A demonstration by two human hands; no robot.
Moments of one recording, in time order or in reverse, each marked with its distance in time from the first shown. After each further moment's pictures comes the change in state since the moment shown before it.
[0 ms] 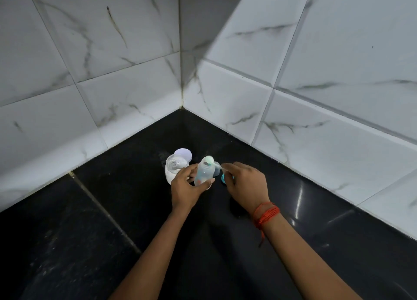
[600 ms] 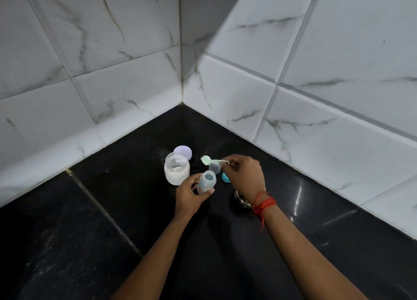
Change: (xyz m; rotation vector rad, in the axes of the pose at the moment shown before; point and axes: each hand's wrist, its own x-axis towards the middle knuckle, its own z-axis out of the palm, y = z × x) left_hand -0.008 -0.042 0.015 -0.004 -0.118 -0.042; right_hand 0.025 0.004 0.013 0.393 -0.133 0.385
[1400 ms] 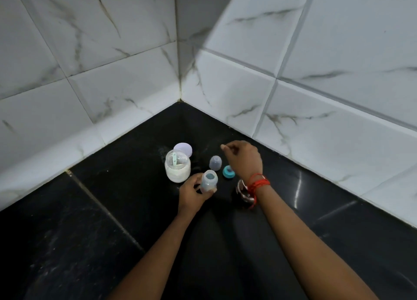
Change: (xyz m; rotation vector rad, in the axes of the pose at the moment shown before) left_hand -0.001 -0.015 0.005 -0.022 -0.070 -0.053; right_hand 0.037 0.013 0.015 -0.093 0.080 0.065
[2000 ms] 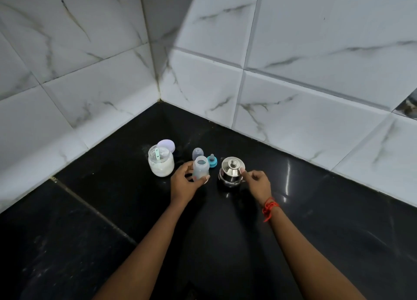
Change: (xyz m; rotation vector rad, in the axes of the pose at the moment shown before) left_hand -0.019 0.038 0.010 0.023 -0.032 0.054; right_hand -0.087 0.141 -0.012 0.431 0.008 0.457
